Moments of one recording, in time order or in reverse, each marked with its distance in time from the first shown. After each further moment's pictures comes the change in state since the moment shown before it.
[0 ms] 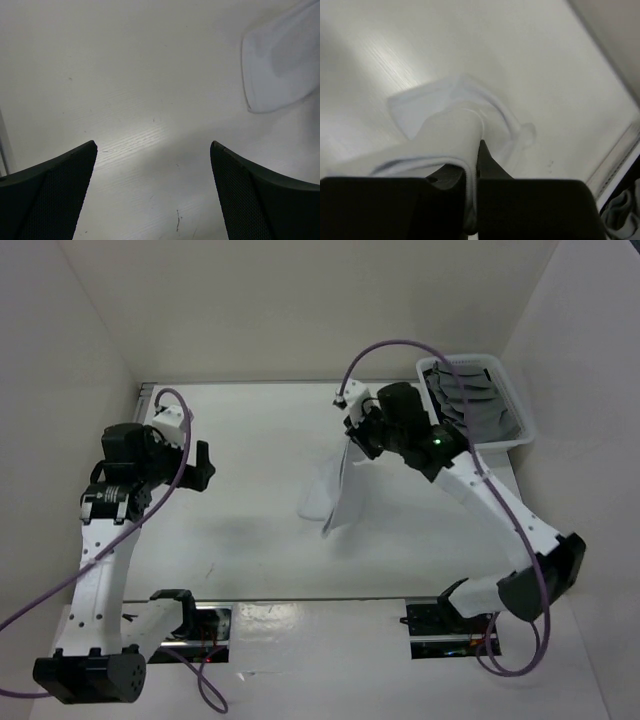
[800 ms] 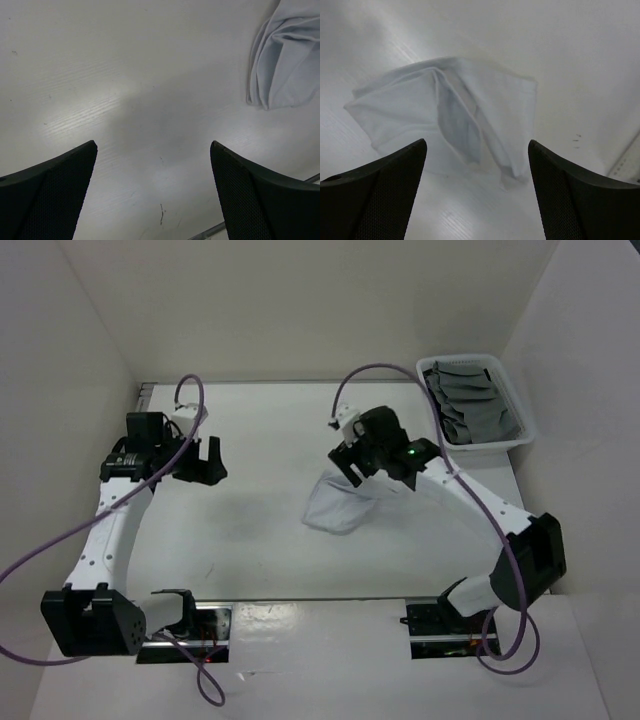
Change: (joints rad) left arm 0.000 0.227 0.028 -0.013 0.077 -0.031; right arm -0.031 -0.011 -0.142 0.098 0.037 0.080
